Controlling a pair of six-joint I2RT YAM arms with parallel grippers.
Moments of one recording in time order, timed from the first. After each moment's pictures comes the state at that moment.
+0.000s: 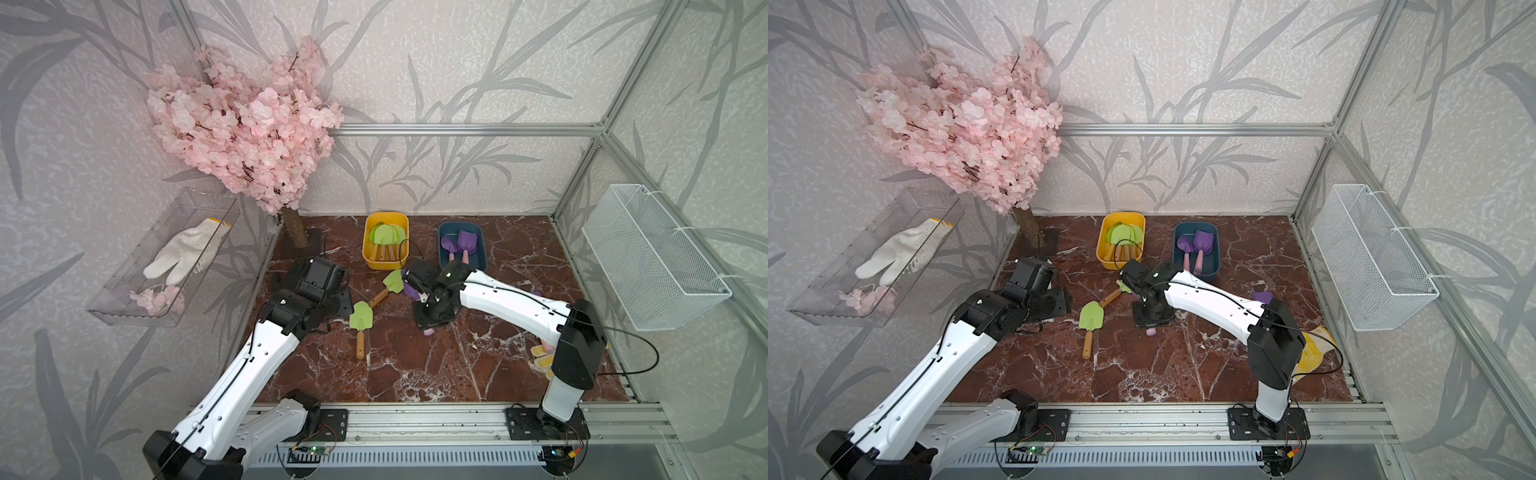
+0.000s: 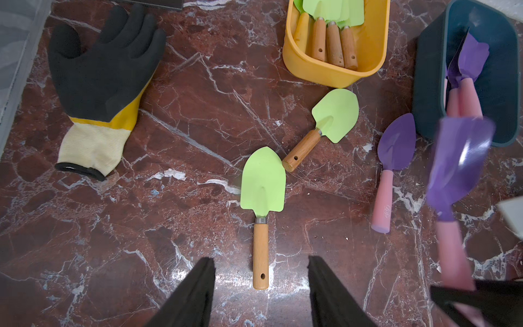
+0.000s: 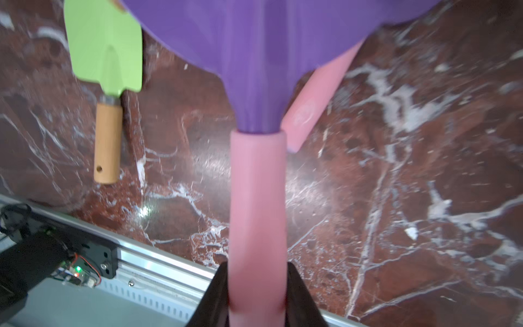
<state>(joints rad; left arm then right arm) -0.42 1.03 1.08 -1.04 -0.17 -0.58 0.87 1.79 1.58 -1.15 -0.08 0.70</state>
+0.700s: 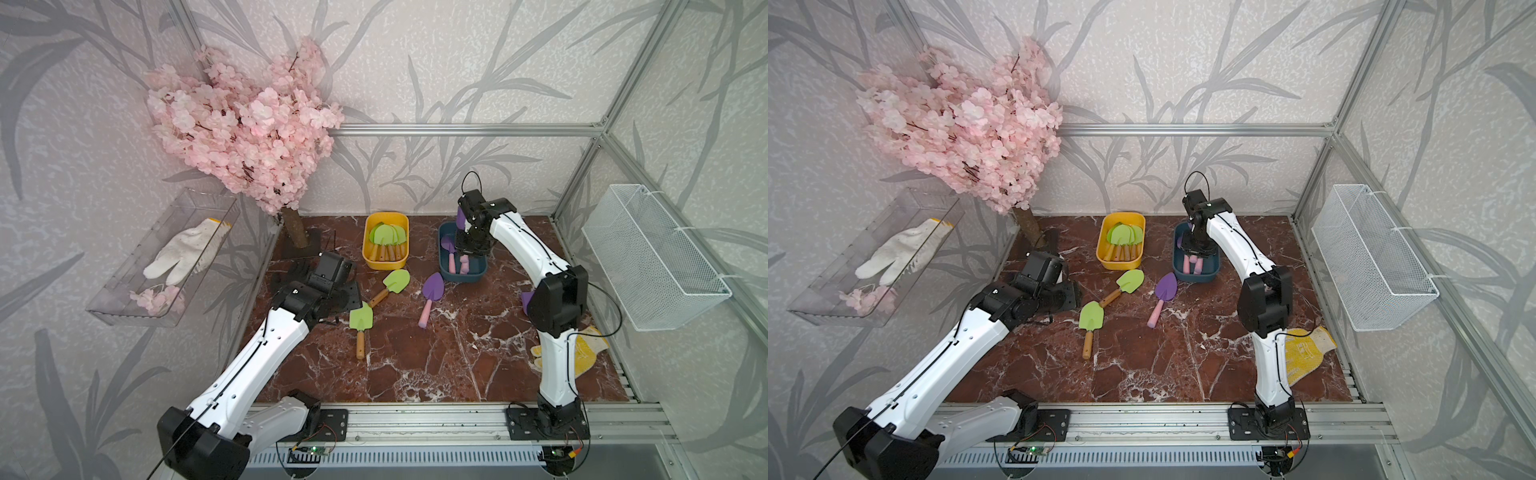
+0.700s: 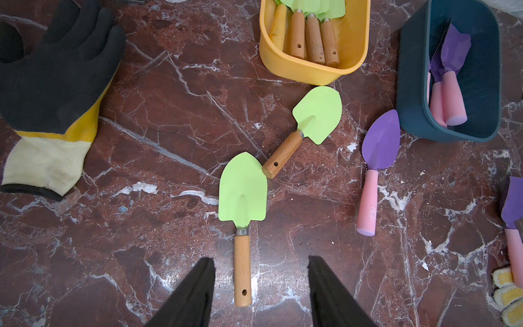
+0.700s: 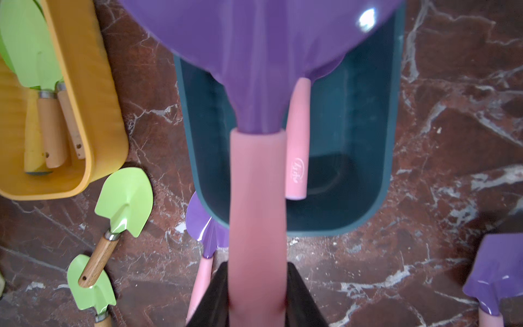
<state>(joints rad) -0.42 1.11 1.08 -0.95 -0.11 -0.55 0.36 2.18 2.15 -1.27 -0.04 0.54</state>
